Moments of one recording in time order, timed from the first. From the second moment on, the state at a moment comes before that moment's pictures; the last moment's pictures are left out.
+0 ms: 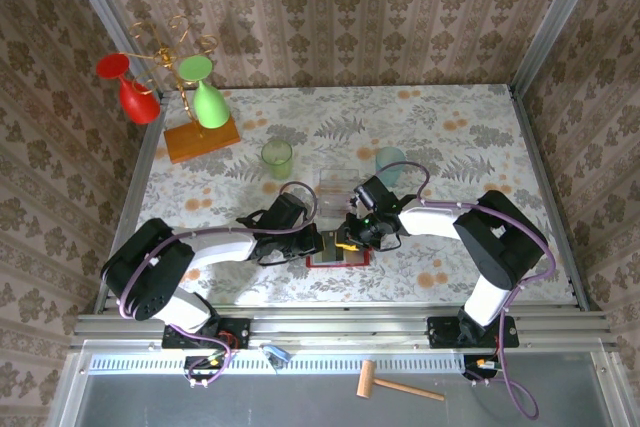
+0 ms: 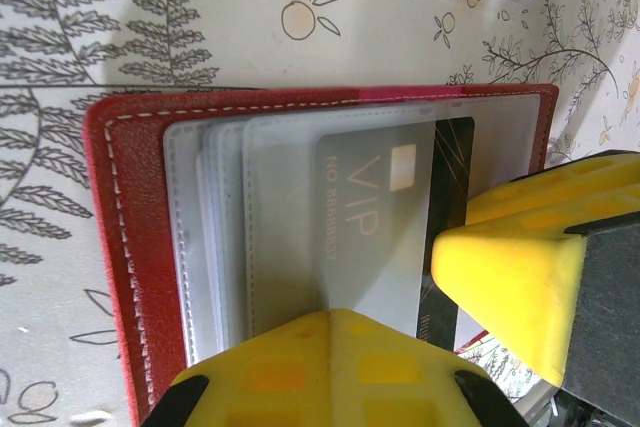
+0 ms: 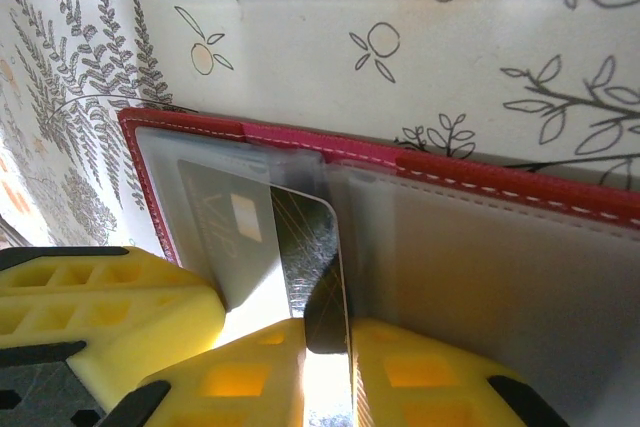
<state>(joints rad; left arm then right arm) -0.81 1.49 0.58 -0.03 0.36 -0.95 0.64 1.71 0.81 -0.18 -0.50 0.89</state>
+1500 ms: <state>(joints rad) -0.81 1.49 0.58 -0.03 0.36 -0.95 0.56 1.59 0.76 -0.30 -0.48 0.81</state>
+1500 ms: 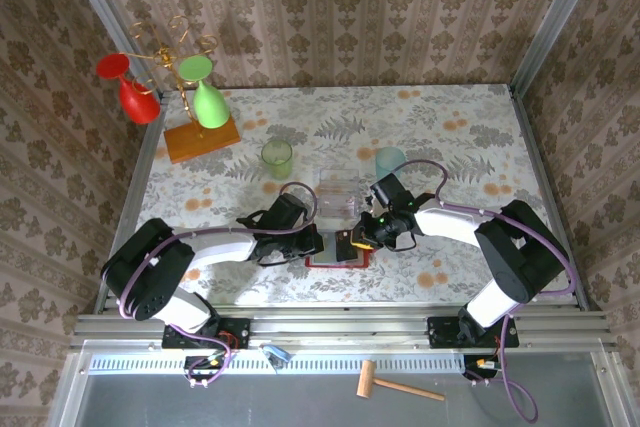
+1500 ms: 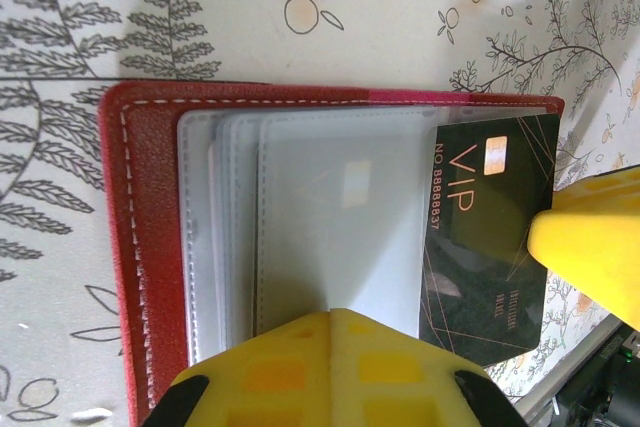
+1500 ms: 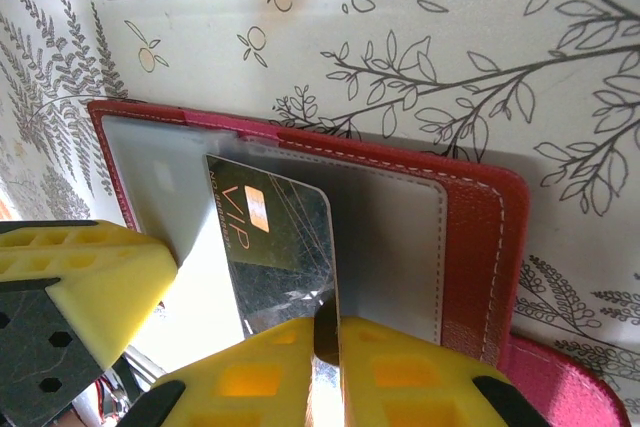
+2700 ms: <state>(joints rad) -0.83 1.45 0.52 0.02 0.32 -0.99 0.56 1.56 0.76 -0.32 -0.48 0.81</state>
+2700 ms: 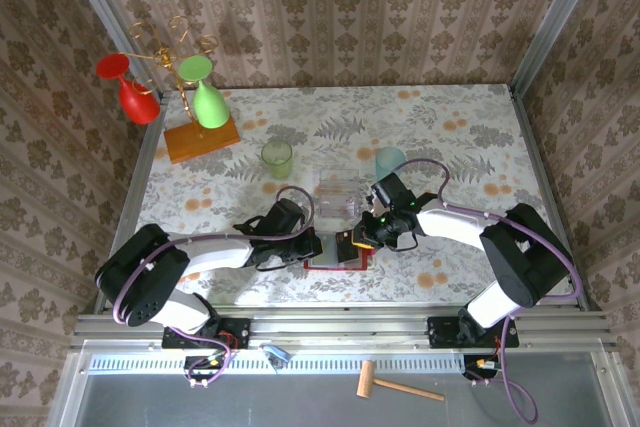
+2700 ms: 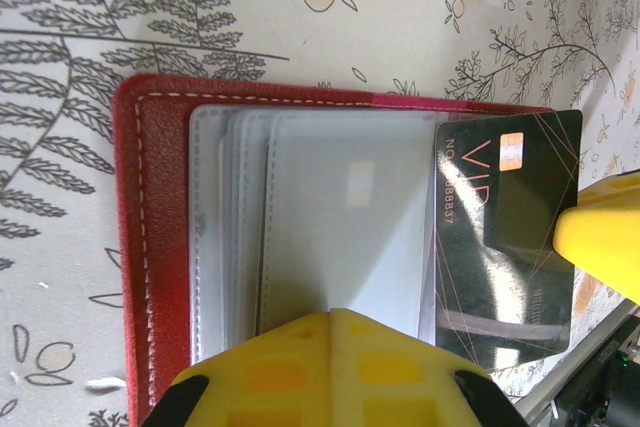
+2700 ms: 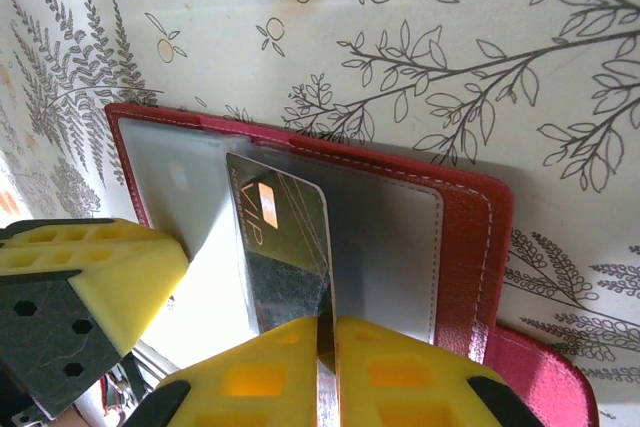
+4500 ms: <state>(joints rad) -0.79 1.27 0.49 -0.11 0.27 -0.99 0.56 1.58 1.24 -0.79 -0.34 0.10</state>
